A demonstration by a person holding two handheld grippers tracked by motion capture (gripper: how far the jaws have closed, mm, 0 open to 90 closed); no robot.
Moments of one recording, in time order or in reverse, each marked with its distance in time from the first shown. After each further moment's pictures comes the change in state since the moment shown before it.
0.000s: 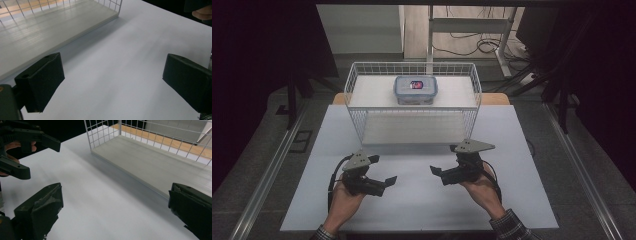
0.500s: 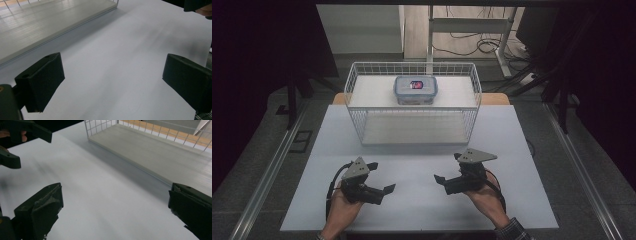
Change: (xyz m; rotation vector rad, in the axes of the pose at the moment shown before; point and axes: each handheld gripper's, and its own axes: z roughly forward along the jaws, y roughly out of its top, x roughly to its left) left arm -0.008 -0.017 -0.003 0.022 0.003 0.006; right arm 0.006 -0.025 -0.007 0.039 -0.033 -0.011
